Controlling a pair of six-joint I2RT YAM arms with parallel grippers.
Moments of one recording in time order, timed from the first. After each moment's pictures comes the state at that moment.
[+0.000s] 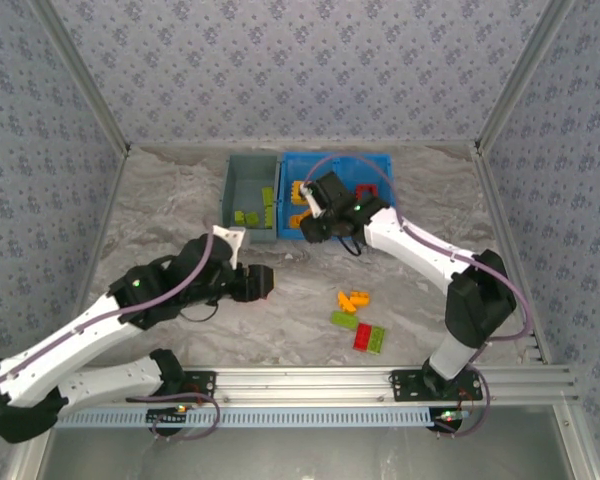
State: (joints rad) left arm -0.99 0.93 1.07 -0.86 -0.09 -0.75; right arm 0.69 1.68 1.41 -0.65 0.06 0.16
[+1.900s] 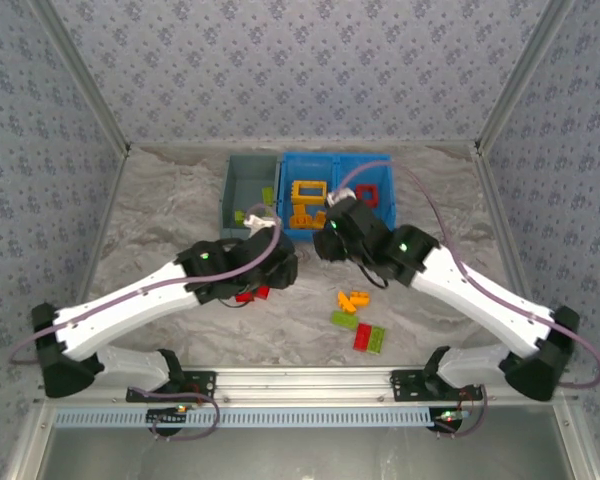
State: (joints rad) left arm -1.10 1.31 1.27 -0.95 -0.33 -0.84; right arm 0.92 1.22 1.23 -0.83 0.31 0.46
